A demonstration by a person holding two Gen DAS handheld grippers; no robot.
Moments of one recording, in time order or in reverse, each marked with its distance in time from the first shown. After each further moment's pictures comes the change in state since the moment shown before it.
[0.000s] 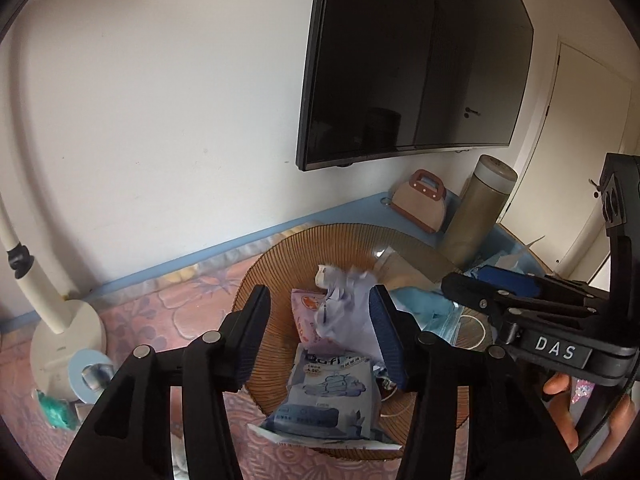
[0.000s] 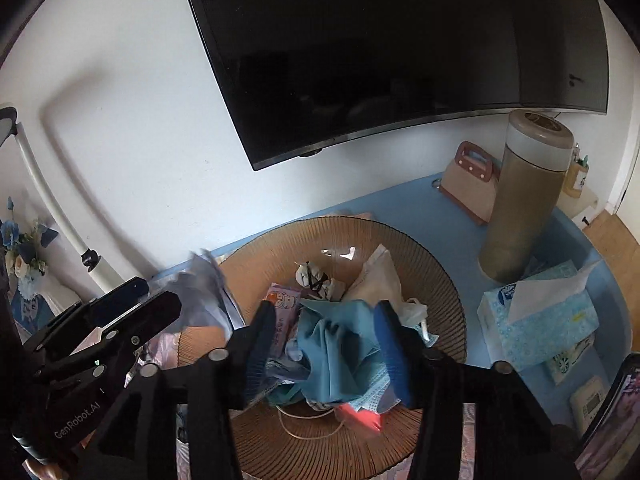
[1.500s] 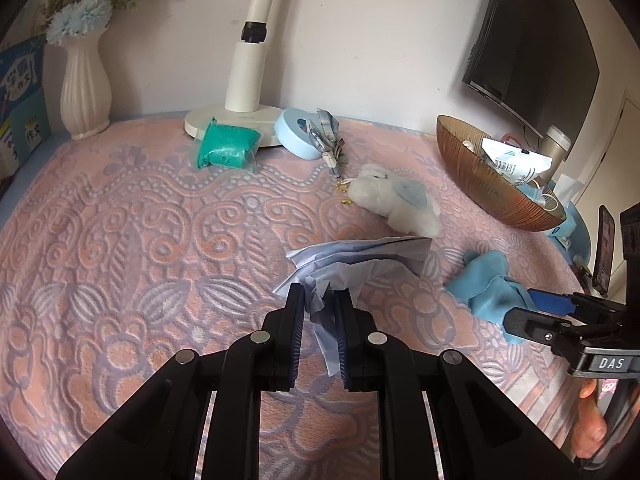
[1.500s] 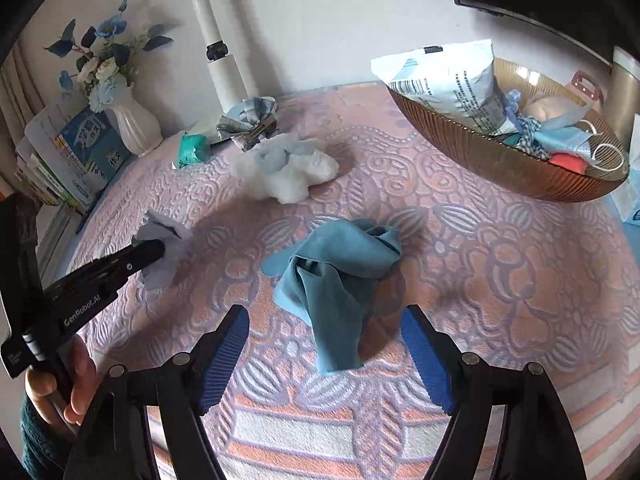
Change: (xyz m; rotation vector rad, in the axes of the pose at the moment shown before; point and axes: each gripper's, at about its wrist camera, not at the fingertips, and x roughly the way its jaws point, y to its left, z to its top) left arm -0.119 0.161 -0.241 -0.281 0.038 0.160; right arm 0.013 0.134 -0.211 -0.238 0.222 0.198
